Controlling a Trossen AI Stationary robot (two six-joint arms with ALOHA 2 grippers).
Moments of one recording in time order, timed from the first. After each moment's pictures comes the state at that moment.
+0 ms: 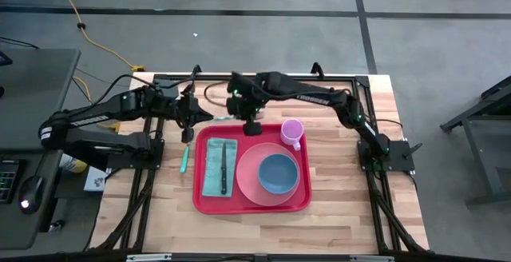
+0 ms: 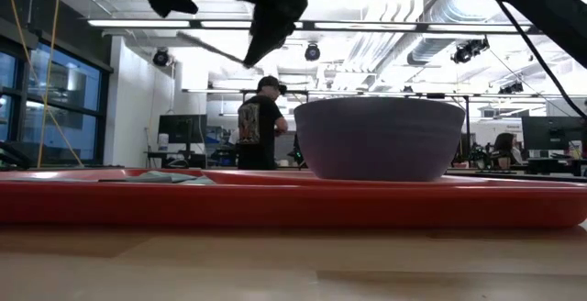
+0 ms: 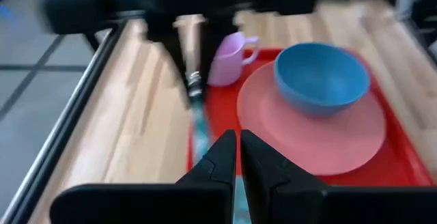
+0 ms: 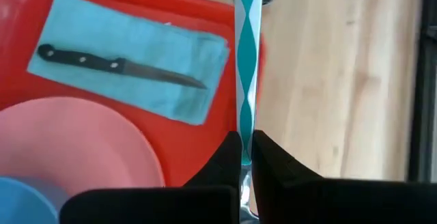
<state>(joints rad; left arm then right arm) 0.26 0.85 0.92 -0.59 0.13 0.18 -0.19 2.24 2.36 -1.13 -0.15 -0.40</state>
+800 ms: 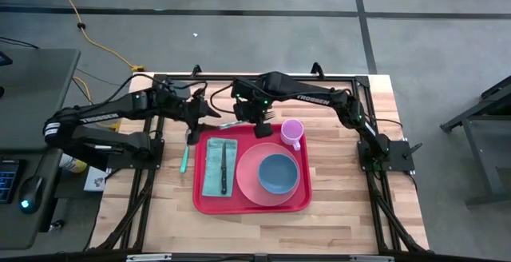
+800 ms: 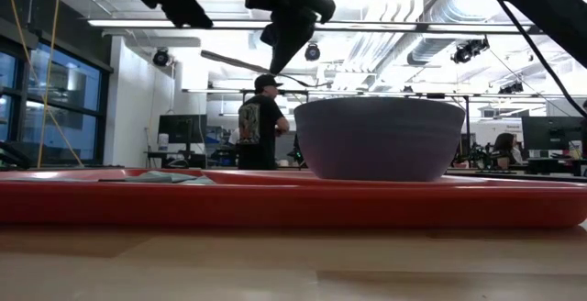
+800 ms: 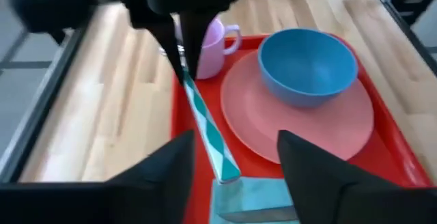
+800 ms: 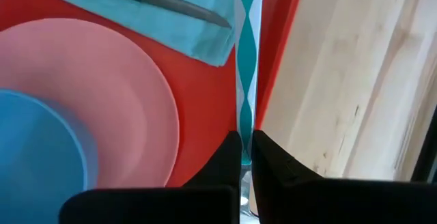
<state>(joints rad) 0.26 0.95 0.92 -0.55 0.20 0.21 -0.19 2.23 2.36 -1.31 -0.11 -0.50</state>
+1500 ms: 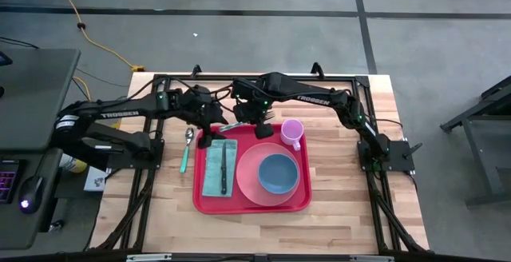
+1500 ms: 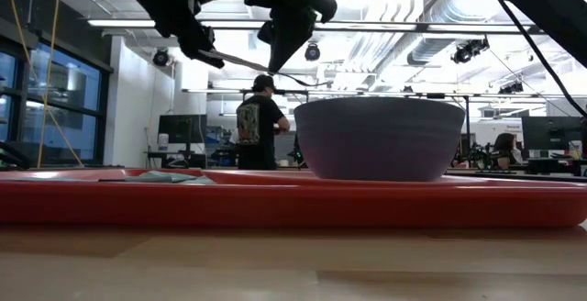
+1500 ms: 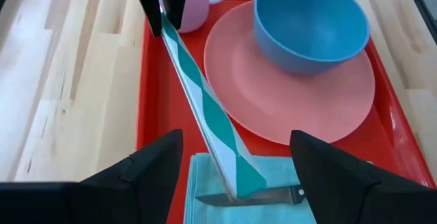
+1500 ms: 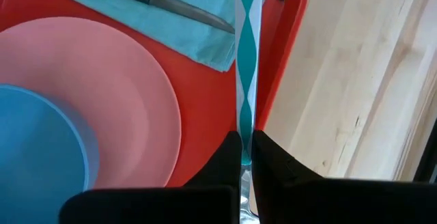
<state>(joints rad) 0.26 1.14 0.92 -0.55 0.25 0.17 -0.18 2.23 2.36 -1.30 -0.13 -0.54</state>
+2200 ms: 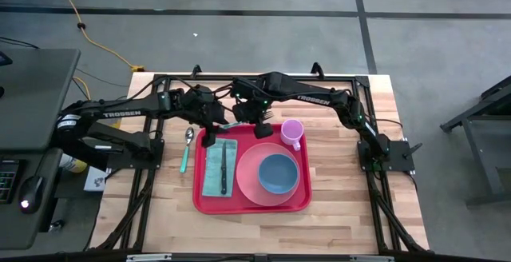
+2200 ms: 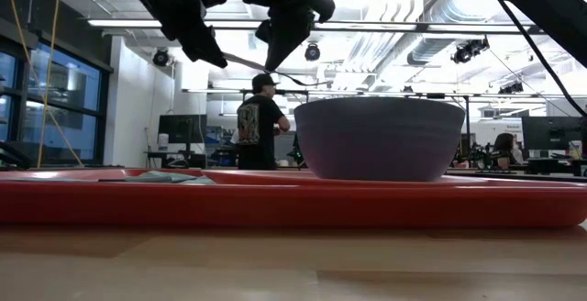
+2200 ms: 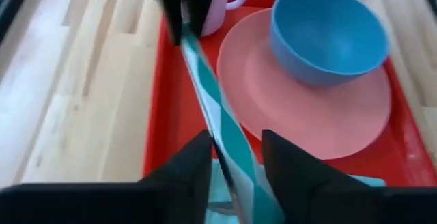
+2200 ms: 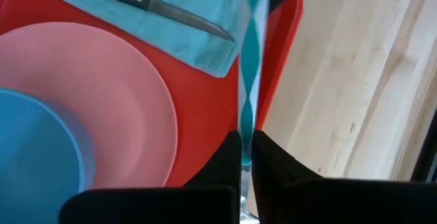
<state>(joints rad) 0.27 1.16 0.92 -0.51 0.22 0.12 -0.18 2.23 2.36 -1.28 -0.14 -0.56</state>
